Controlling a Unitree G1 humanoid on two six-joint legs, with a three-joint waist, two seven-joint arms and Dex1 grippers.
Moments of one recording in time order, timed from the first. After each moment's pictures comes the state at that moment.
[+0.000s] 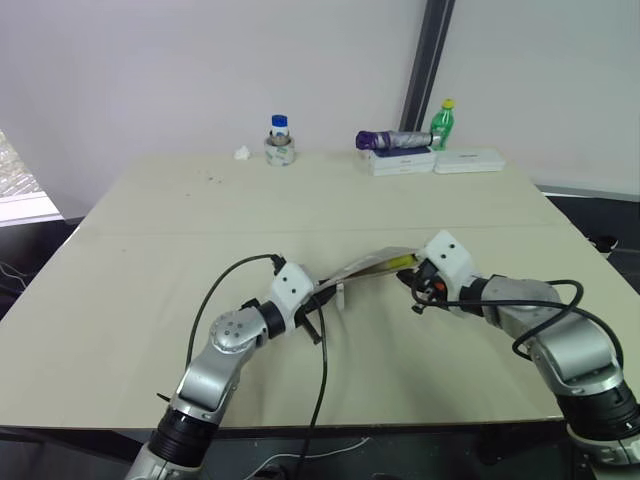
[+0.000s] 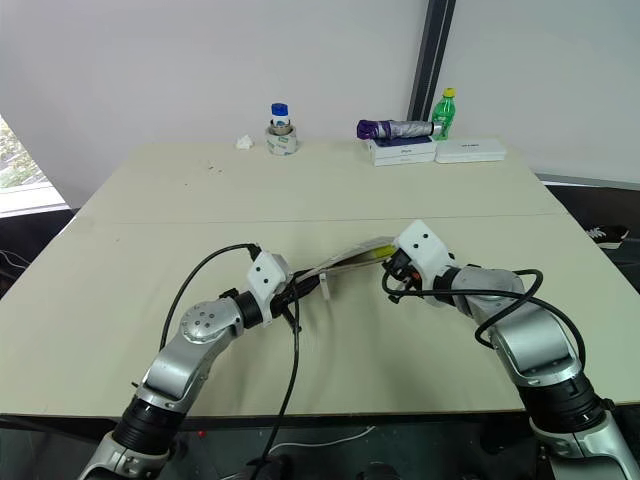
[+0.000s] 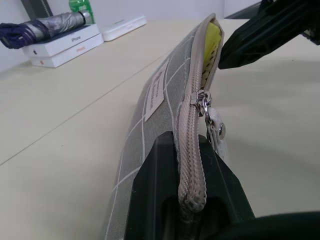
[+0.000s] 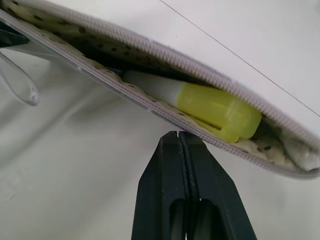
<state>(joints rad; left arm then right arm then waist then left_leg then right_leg) -0.37 0.25 -0.22 -0.16 -0.12 0.27 -0.61 -0.45 -0.73 0.05 -0.36 0.28 0.86 0.60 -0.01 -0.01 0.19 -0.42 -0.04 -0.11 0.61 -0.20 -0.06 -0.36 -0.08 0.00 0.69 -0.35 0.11</state>
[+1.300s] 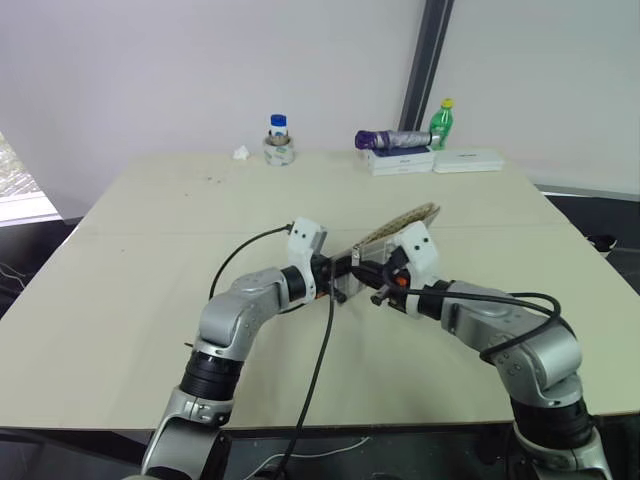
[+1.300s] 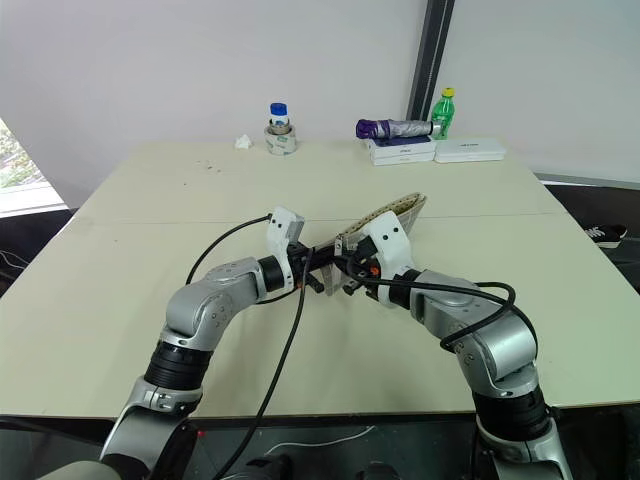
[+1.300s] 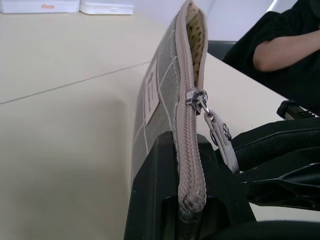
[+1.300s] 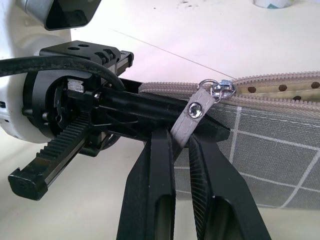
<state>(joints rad) -0.66 0.12 -0.10 -0.01 -0.42 0.73 -0.56 -0.49 -0.44 0.00 -0.51 0.50 1.04 0.40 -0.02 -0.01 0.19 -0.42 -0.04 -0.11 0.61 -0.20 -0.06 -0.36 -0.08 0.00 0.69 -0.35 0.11</state>
